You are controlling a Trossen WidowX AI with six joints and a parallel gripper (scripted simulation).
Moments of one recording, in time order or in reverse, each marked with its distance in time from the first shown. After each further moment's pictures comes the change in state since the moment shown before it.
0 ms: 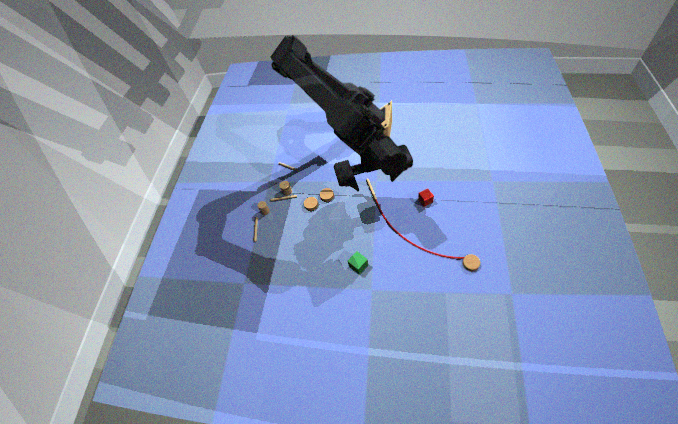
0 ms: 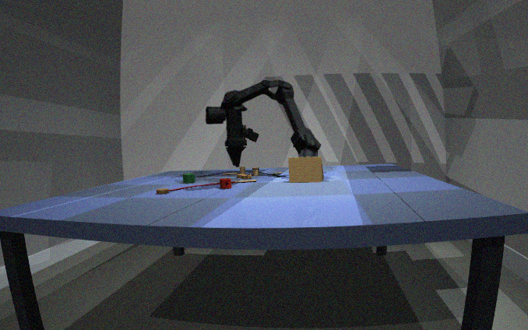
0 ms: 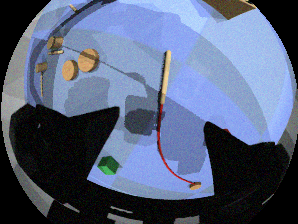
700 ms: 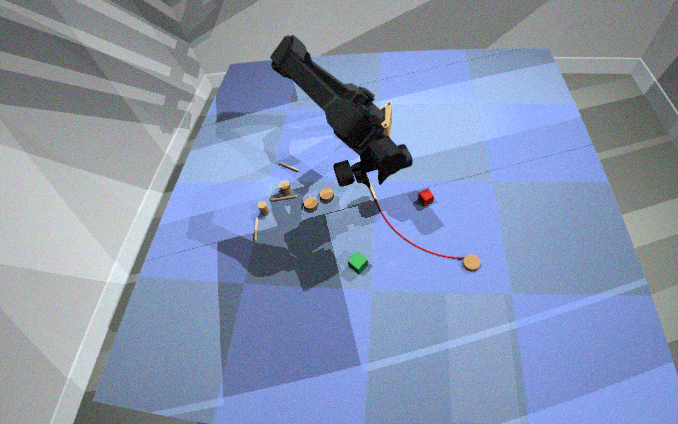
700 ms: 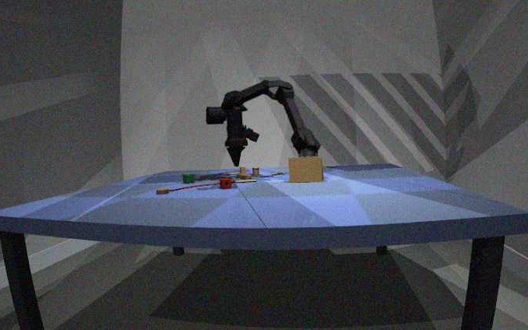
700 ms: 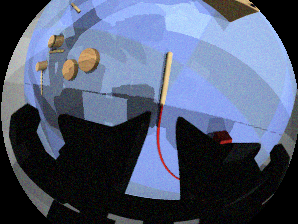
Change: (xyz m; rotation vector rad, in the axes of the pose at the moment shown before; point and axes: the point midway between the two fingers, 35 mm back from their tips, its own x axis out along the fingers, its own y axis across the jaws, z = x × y) arm 0.001 0.001 0.002 -0.019 -0.002 0.001
